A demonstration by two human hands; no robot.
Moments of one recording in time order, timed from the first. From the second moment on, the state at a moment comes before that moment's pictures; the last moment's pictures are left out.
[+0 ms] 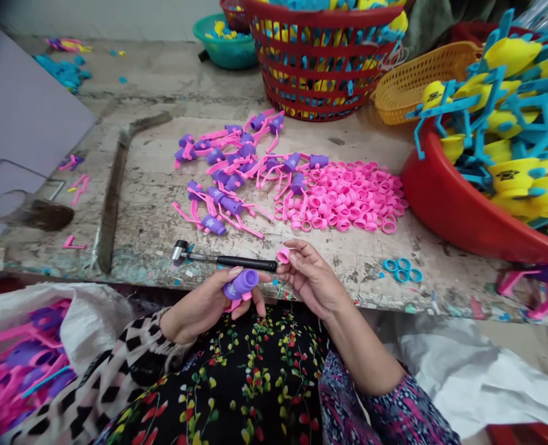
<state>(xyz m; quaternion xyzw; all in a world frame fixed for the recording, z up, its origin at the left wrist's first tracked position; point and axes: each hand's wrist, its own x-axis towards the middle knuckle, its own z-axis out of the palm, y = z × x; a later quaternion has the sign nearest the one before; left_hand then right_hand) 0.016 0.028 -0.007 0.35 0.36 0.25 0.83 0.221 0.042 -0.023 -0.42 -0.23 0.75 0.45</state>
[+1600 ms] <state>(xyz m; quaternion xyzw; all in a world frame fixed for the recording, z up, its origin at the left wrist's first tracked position) 0.017 -0.002 -0.008 0.40 0.40 0.24 0.78 0.201 -0.012 -0.010 -0.43 -0.42 0.65 0.47</state>
